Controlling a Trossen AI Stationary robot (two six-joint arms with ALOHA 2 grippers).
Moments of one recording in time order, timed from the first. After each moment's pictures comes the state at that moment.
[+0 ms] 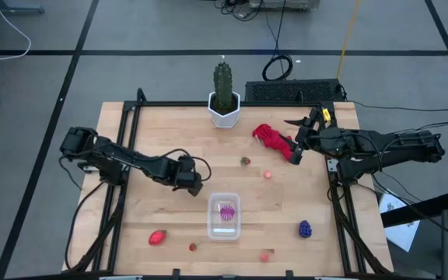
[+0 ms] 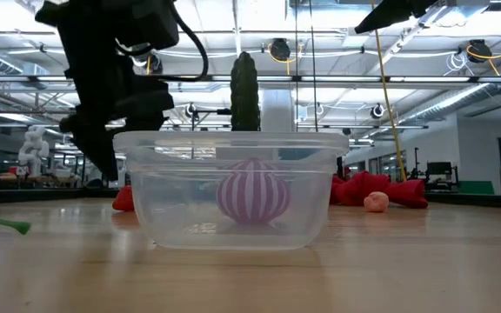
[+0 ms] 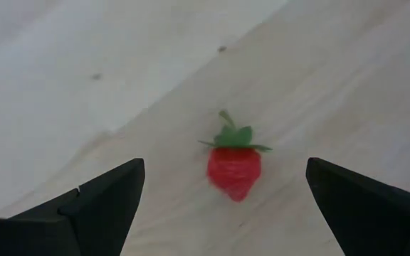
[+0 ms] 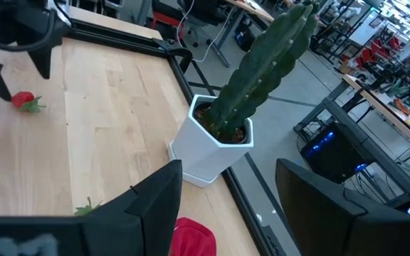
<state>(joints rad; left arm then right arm) -0.18 1.57 0.90 -0.68 -0.31 -1.08 0.08 0.83 0.87 -0.46 0.65 -0.22</state>
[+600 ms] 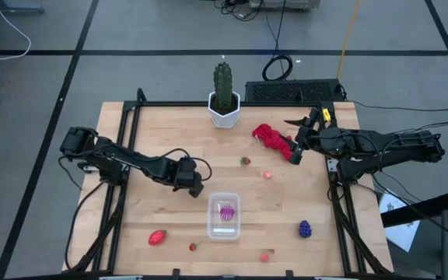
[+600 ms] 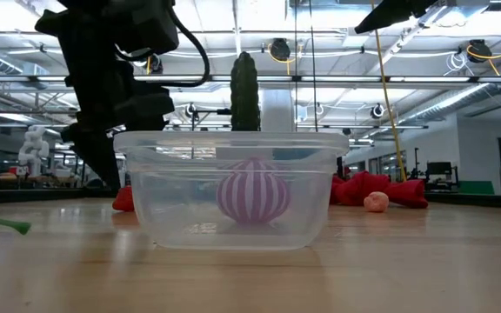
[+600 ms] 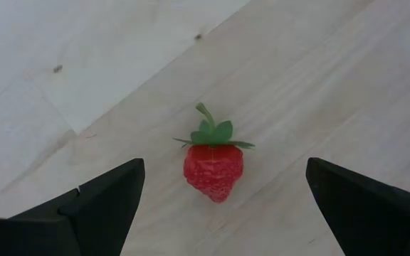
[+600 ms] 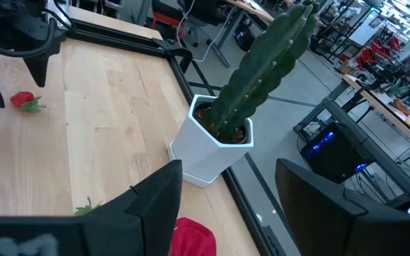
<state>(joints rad) -0.17 1.58 0.86 -0.60 -0.26 -1.05 0.08 0.83 0.87 -0.46 0.65 -0.22</state>
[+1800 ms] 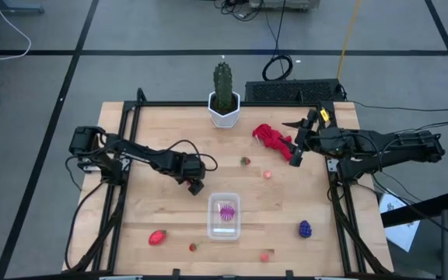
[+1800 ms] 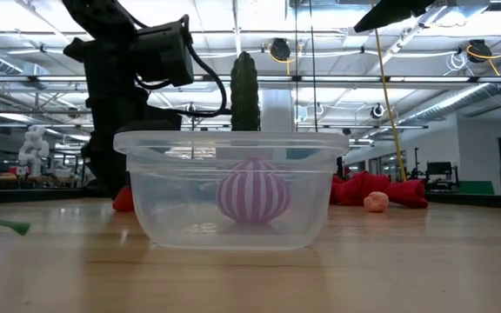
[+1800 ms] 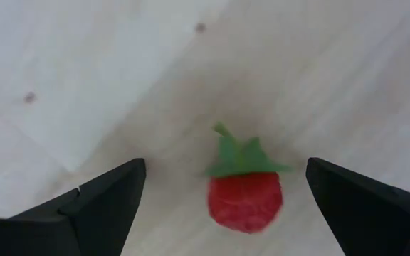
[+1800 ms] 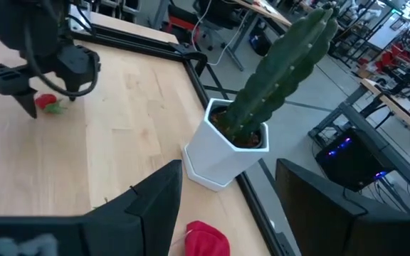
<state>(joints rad) -0.04 1.65 0.86 -0.57 -0.11 -0.79 0.08 0.83 0.87 -0.45 0.59 -0.22</state>
